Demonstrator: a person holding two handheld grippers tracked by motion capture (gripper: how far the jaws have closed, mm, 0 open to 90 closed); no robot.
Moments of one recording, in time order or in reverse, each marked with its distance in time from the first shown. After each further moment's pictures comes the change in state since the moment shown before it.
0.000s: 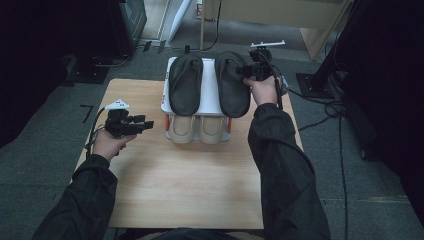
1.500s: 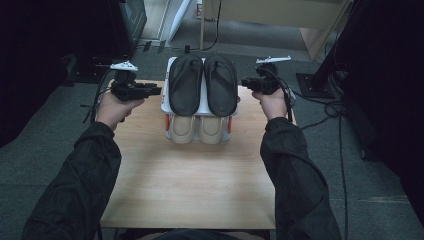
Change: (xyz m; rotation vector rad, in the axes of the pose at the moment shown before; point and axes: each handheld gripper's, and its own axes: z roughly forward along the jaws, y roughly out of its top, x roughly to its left) left arm -0.011 0.118 0.003 -0.008 -0.036 0.091; right arm -0.030 -0.041 -0.006 -0.009 0.069 -0.155
